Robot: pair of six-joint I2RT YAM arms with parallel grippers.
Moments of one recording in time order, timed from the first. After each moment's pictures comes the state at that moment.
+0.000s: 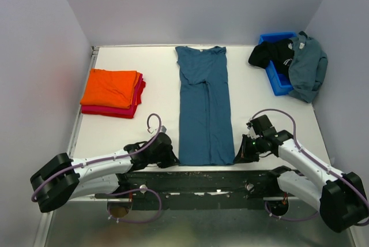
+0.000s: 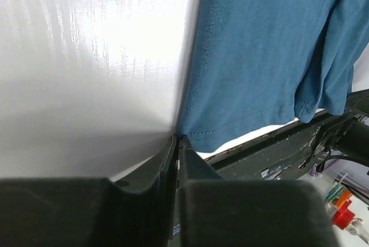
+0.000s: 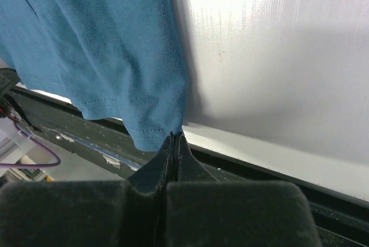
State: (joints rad) left arm -0.98 1.04 0.31 -0.16 0.00 -1.24; right arm 0.39 0.97 0.42 -0.68 -0.40 0.64
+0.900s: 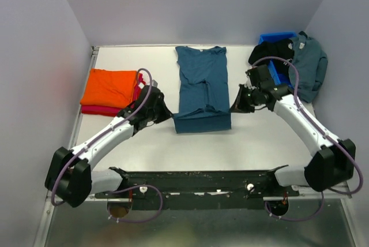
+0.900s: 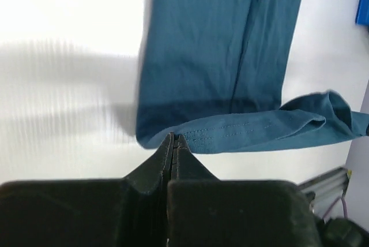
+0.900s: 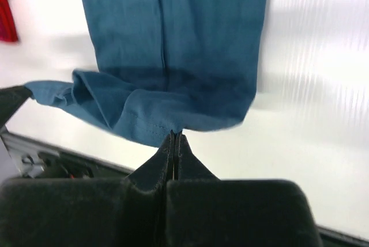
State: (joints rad) left arm -0.58 1.15 0.74 -0.32 0.03 -0.89; right arm 0.35 1.28 1.08 -0.80 -0.23 0.57
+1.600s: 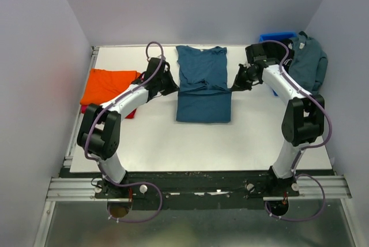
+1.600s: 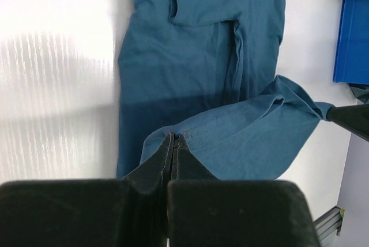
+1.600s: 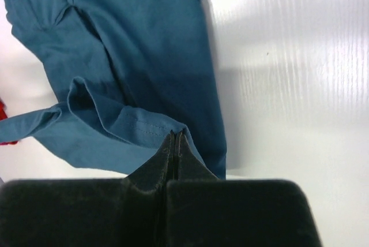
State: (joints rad) left arm -0.39 1.71 1.19 -0.17 0.16 -0.75; right arm 0.20 1.83 1.51 -0.75 -0.19 0.55
